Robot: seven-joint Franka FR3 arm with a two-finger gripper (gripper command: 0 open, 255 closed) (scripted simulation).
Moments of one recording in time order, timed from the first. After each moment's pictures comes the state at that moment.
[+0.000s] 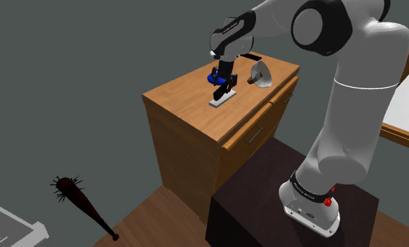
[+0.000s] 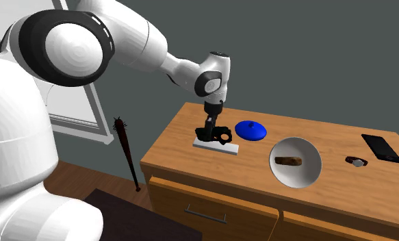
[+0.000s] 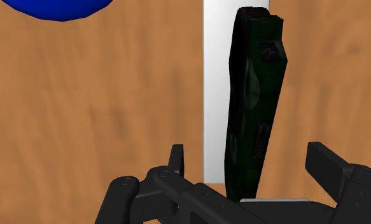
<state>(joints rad) 0.19 0.27 -0.52 -1.96 0.24 2.17 -2.11</state>
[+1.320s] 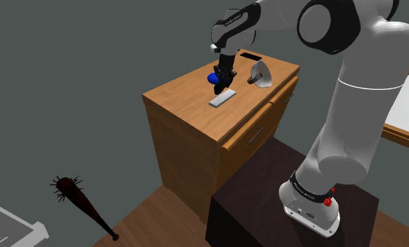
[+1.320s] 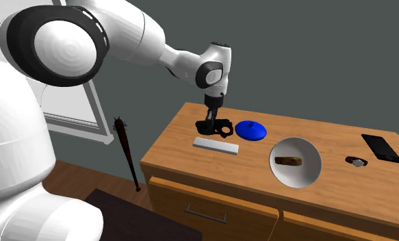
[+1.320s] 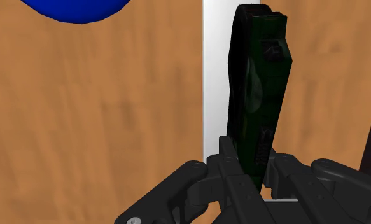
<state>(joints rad) 0.19 0.23 -0.53 -1.92 0.21 2.11 -2.09</state>
